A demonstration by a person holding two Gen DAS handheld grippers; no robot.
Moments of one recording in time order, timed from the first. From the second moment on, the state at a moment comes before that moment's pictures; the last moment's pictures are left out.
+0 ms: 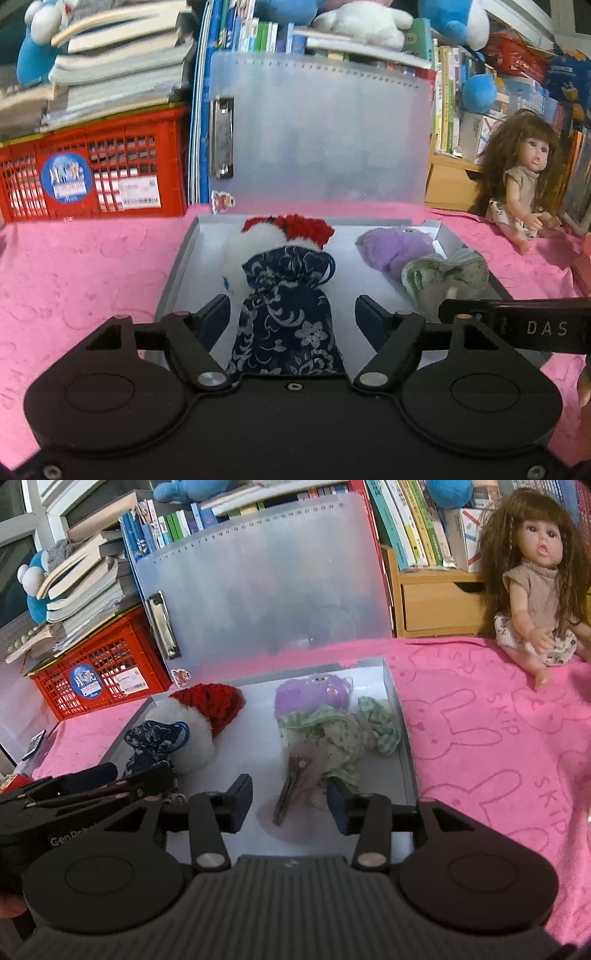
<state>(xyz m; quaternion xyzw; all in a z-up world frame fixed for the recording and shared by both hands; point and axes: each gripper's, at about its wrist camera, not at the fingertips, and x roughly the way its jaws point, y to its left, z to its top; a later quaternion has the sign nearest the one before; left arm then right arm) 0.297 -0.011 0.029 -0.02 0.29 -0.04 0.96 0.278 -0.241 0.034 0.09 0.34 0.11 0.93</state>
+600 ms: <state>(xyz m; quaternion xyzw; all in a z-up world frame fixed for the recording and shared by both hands) 0.234 -0.012 0.084 -0.01 0.25 -0.08 0.96 0.220 -0.247 0.081 0.08 0.29 0.12 0.95</state>
